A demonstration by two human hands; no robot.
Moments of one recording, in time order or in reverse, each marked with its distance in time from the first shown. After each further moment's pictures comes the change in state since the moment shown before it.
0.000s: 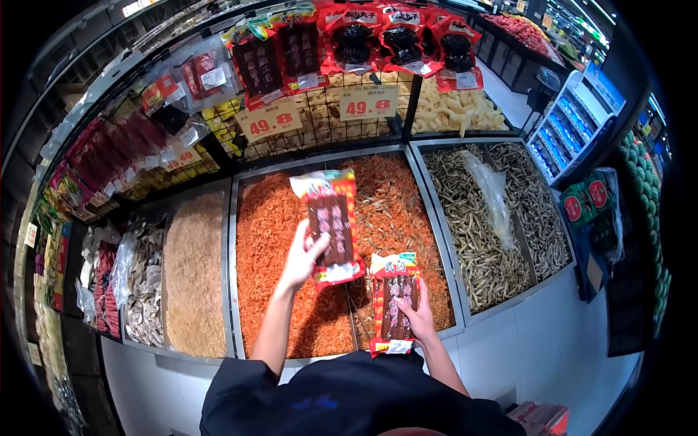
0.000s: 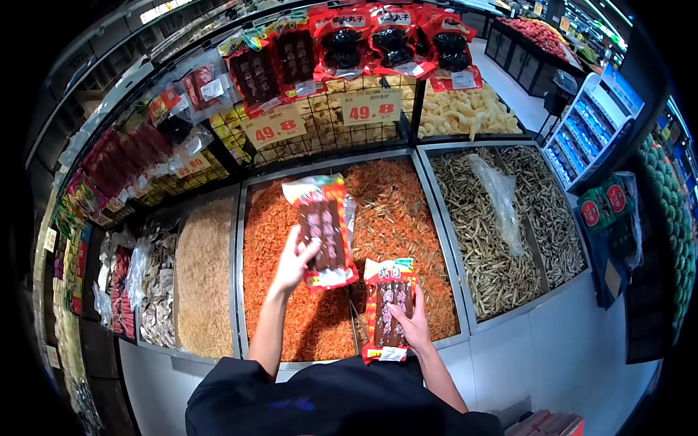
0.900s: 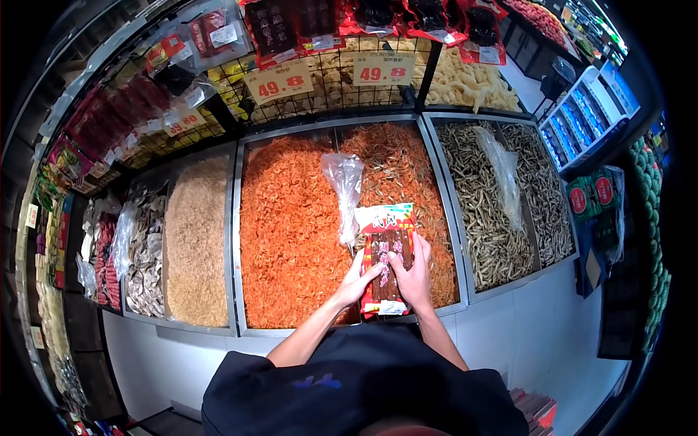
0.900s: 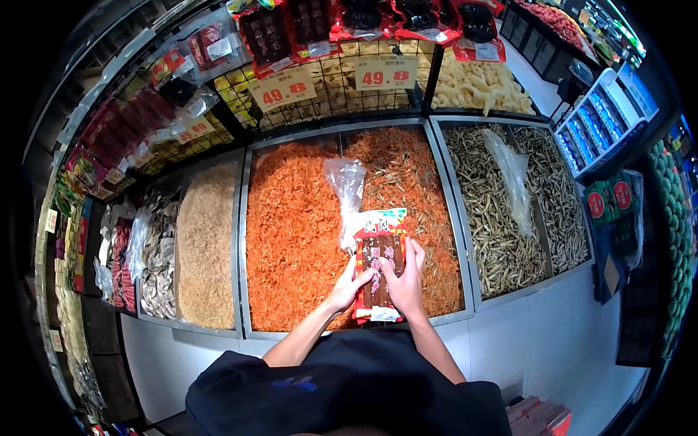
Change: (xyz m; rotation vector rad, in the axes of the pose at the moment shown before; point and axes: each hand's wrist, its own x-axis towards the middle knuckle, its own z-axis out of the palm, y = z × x) left_hand -0.079 -0.107 0.068 -0.327 -0.121 -0.222; right_hand 0.025 -0.010 0.045 -0.807 0.108 -0.429
